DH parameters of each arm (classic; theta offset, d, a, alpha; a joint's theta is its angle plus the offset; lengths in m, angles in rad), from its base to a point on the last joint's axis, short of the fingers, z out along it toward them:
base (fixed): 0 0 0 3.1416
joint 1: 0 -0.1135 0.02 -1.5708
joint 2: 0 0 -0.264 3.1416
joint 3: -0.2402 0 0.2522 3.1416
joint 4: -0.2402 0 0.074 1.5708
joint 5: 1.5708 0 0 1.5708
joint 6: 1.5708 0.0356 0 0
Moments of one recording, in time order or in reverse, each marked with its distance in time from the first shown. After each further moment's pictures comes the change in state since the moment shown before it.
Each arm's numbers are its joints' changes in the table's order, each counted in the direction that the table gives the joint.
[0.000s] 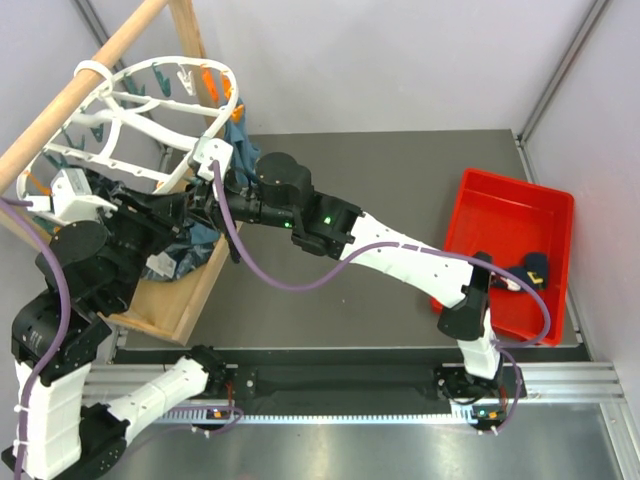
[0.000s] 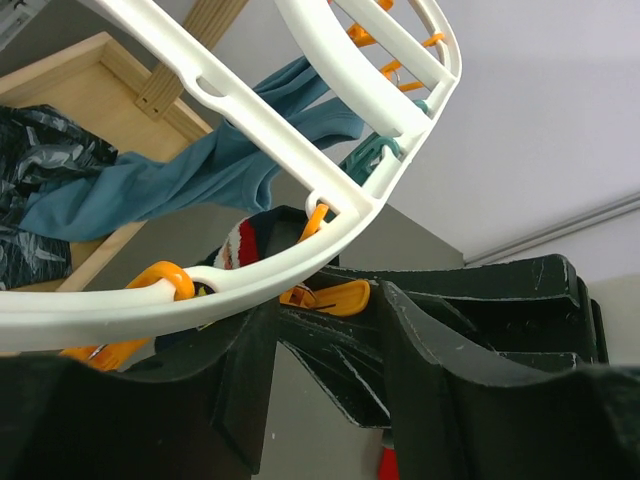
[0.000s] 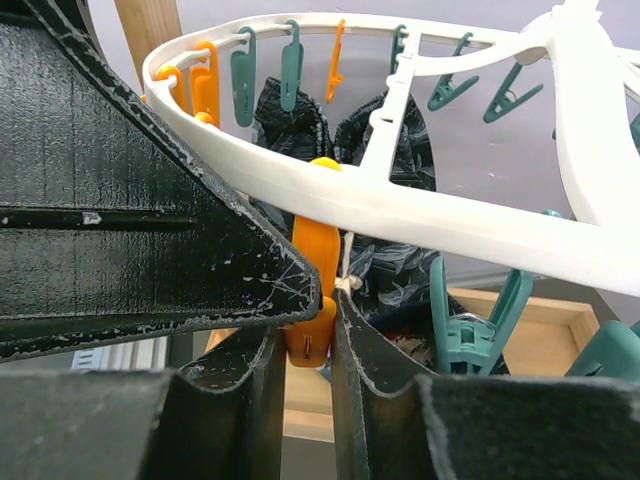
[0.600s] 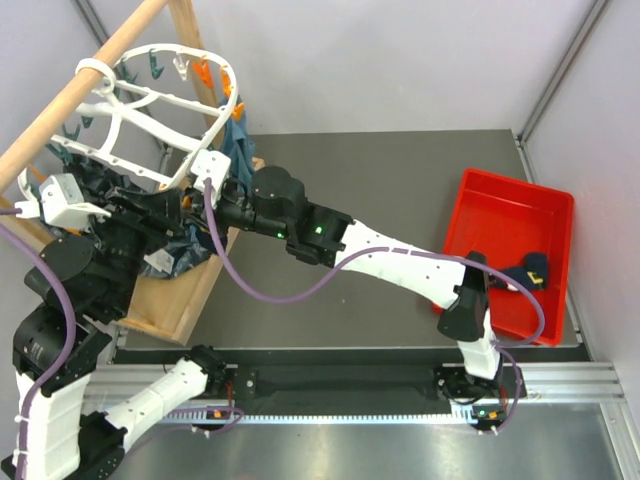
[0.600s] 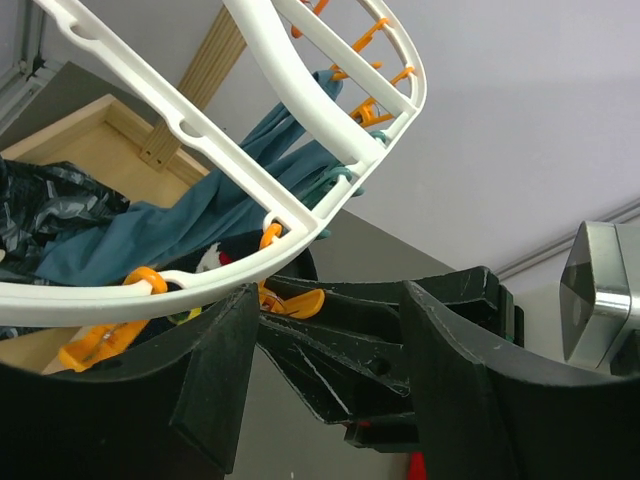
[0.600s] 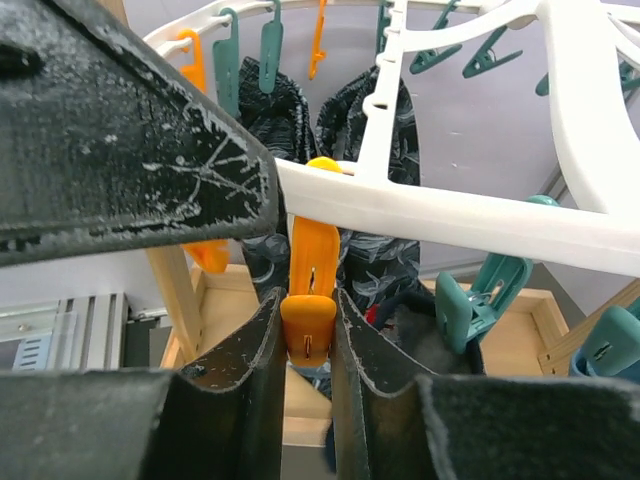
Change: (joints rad) left arm -0.002 0.072 0.088 0.146 -0.018 0.147; right arm -0.014 0.000 0.106 0.120 0.099 -0.053
